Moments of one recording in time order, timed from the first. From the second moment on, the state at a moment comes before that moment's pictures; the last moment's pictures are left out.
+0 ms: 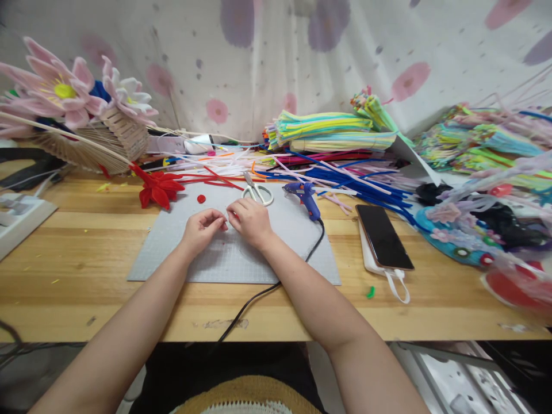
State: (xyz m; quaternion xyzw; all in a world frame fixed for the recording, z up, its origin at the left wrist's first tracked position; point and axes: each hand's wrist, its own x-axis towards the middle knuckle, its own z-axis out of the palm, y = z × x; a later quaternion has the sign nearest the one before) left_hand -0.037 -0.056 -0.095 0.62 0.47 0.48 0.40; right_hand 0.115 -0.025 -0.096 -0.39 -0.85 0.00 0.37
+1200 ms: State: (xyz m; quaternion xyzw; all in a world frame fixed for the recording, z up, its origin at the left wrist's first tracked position) left_hand -0.040 -0.045 -0.110 0.72 0.56 0.39 0.15; right_hand 0.147 0.000 -0.113 -0.41 -0.80 0.32 0.30
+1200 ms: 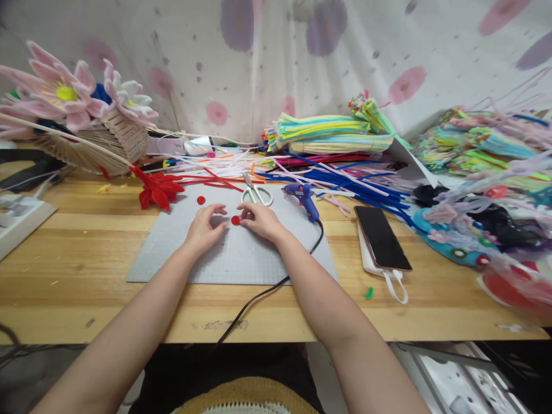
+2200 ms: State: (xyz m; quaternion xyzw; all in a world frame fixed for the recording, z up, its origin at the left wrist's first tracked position) left_hand -0.019 -0.054 -0.093 0.39 0.47 0.56 0.56; right_hand 0.124 -0.012 -0.099 -0.39 -0.48 0.64 0.45
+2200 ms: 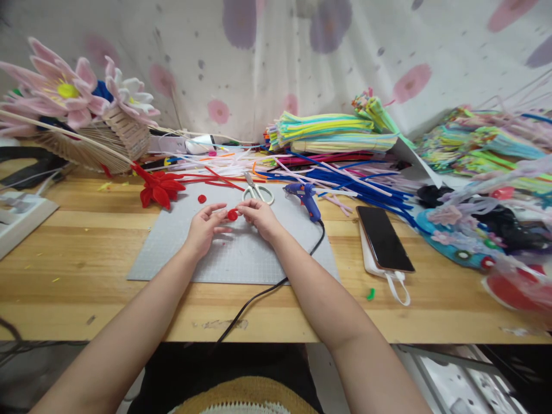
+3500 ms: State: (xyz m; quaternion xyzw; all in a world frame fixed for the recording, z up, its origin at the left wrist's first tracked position) left_hand -0.023 -0.055 -0.097 0.54 0.50 0.59 0.33; right_hand 0.125 -0.013 -0.097 -0.36 -0.57 0.58 0.45
